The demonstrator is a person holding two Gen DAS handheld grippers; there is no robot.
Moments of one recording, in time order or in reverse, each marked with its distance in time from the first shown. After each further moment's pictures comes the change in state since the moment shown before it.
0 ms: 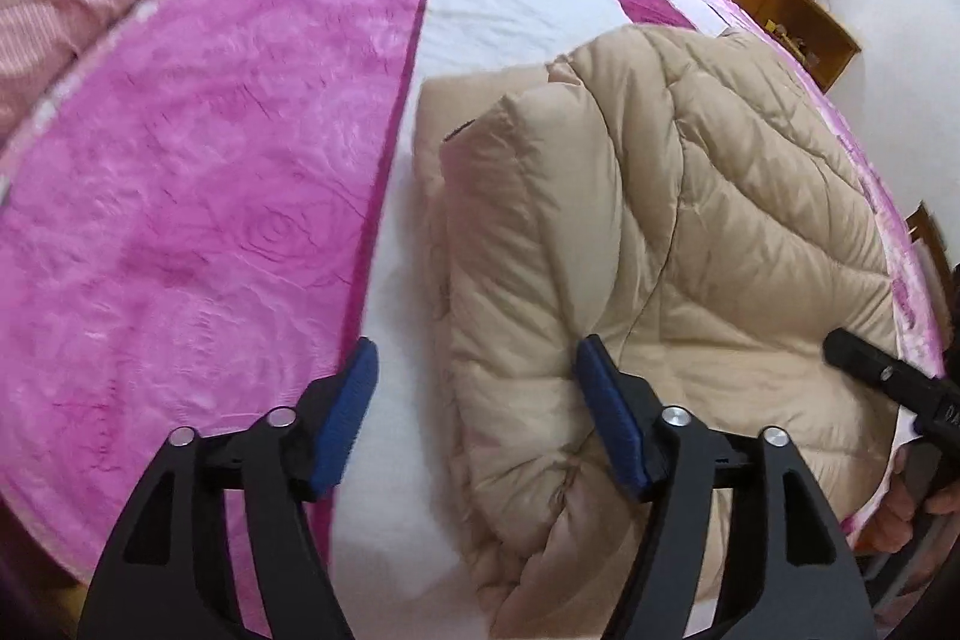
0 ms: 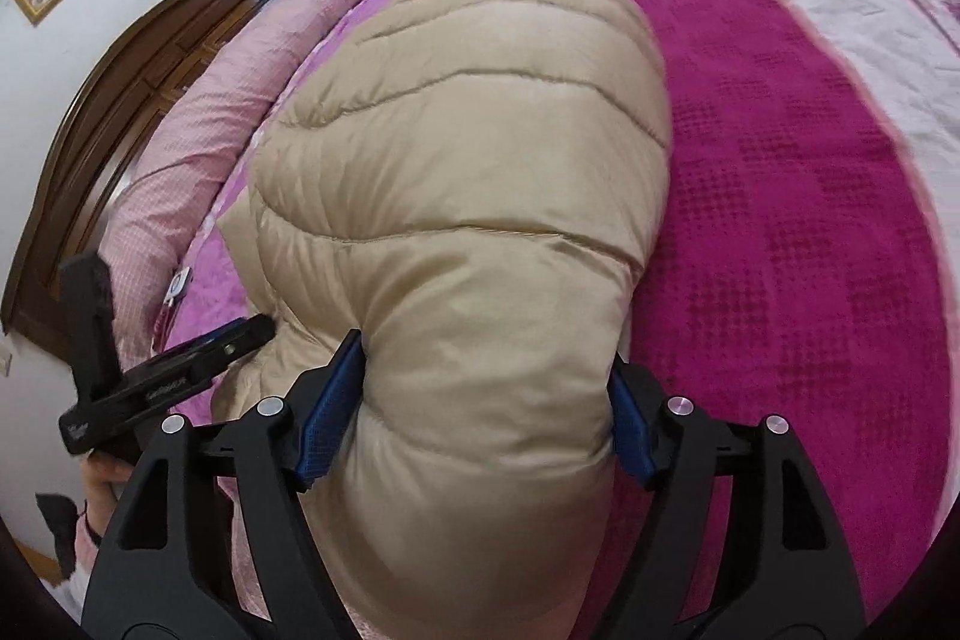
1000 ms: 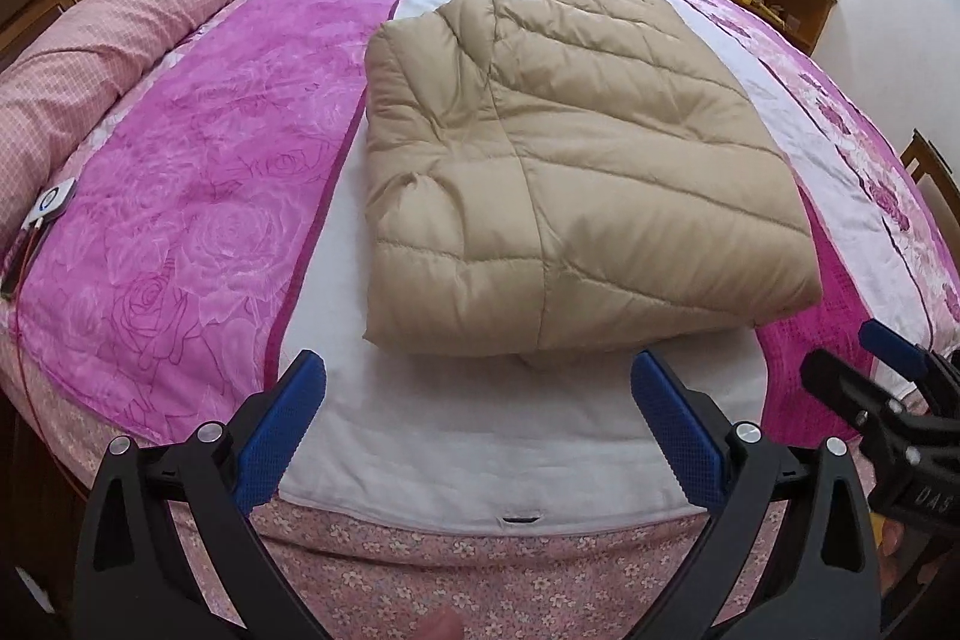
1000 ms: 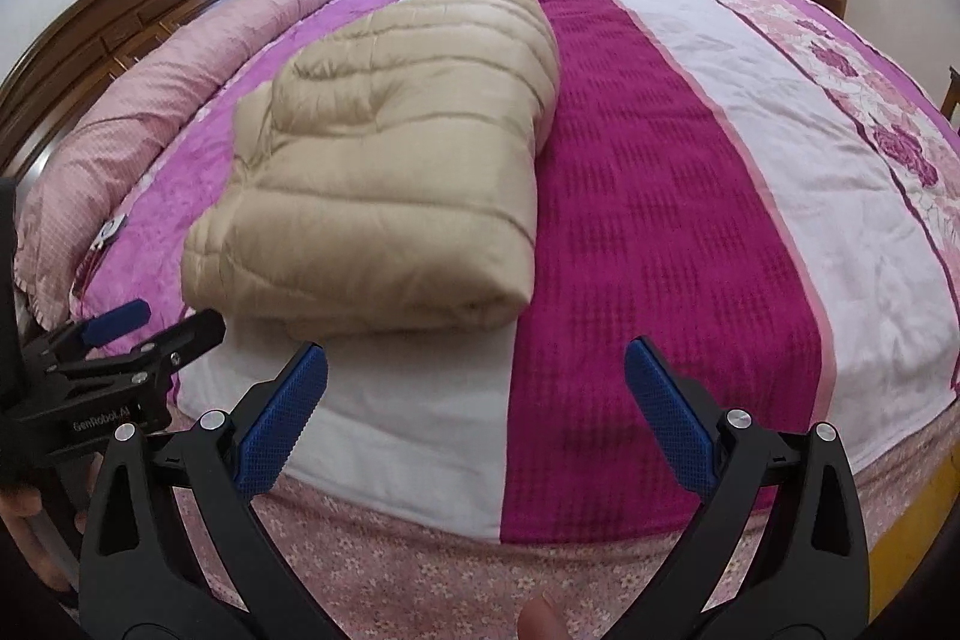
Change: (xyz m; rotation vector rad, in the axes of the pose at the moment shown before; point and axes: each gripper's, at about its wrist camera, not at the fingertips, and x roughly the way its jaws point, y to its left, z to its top) left arm -0.062 -0.067 -0.091 0.099 -0.062 0.077; right arm -0.069 0.041 -0.125 -0.091 -0.117 -0.290
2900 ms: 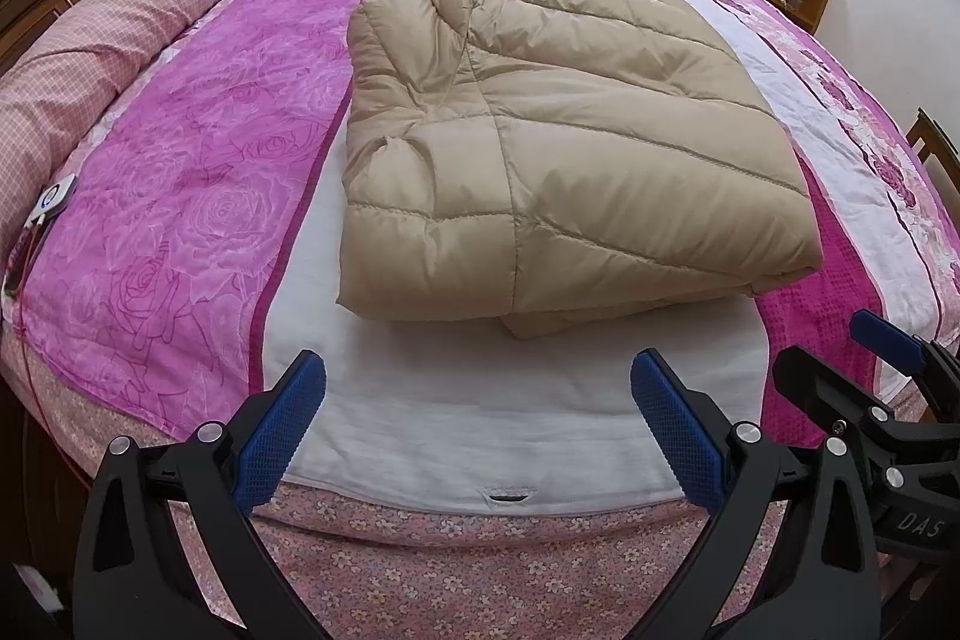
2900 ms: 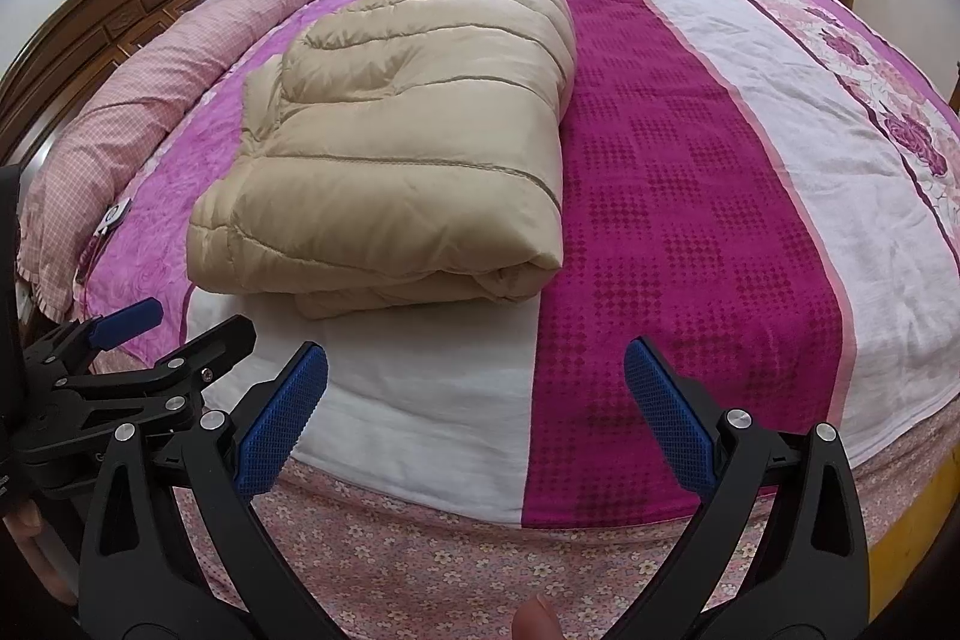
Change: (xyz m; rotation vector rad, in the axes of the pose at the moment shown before) left arm 0.001 -0.017 -0.010 0.017 0.037 0.016; right arm 0.003 0.009 -0.008 -0.004 0.029 0.009
